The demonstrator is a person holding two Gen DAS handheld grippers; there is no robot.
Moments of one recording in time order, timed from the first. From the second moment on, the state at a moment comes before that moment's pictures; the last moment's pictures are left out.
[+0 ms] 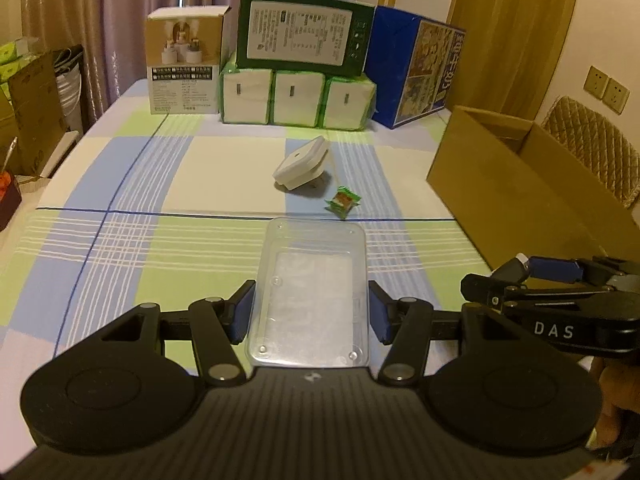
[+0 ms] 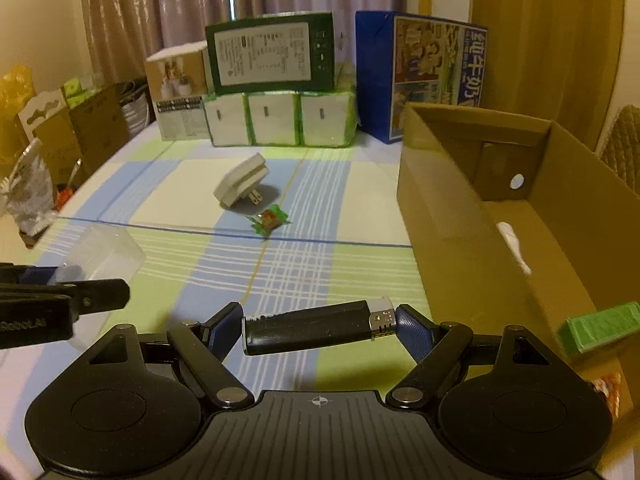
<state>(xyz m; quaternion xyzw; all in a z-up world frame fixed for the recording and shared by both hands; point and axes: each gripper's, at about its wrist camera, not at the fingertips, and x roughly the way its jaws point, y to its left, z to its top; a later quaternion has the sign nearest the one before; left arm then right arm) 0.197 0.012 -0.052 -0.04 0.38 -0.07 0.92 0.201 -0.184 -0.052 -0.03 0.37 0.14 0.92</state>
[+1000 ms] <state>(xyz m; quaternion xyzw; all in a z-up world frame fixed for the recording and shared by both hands) 0.104 -0.039 0.014 -0.02 0.35 -0.07 0.93 0.099 -0.242 0.026 -0.03 0.31 0.12 0.94</state>
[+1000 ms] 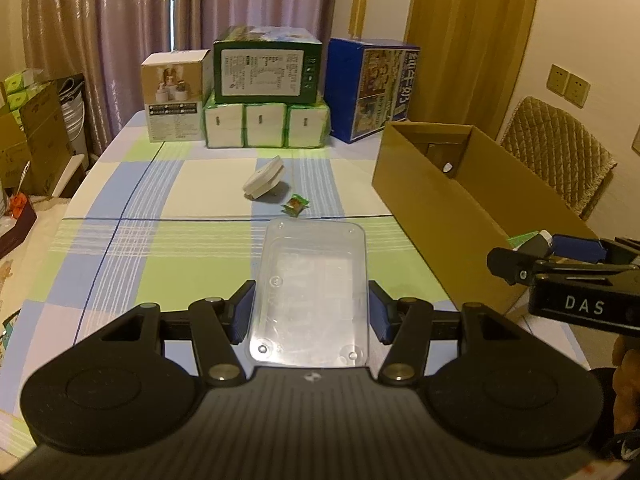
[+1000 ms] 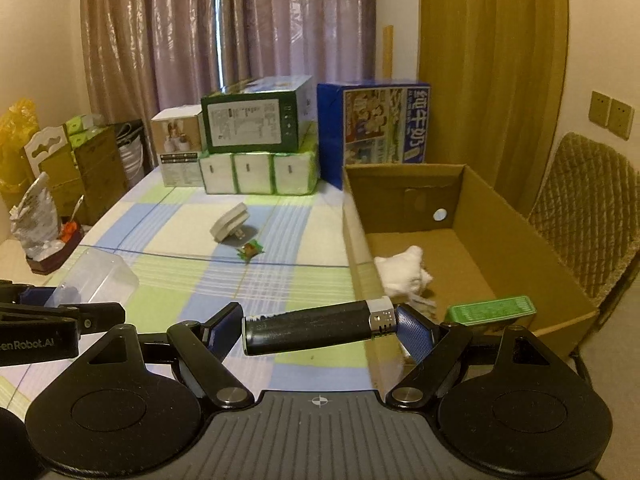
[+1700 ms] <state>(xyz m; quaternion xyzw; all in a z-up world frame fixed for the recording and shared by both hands) 0.099 -0.090 0.031 0.00 0.34 -0.12 0.93 0.088 -0.300 0.047 -0.01 0.29 0.07 0.95</state>
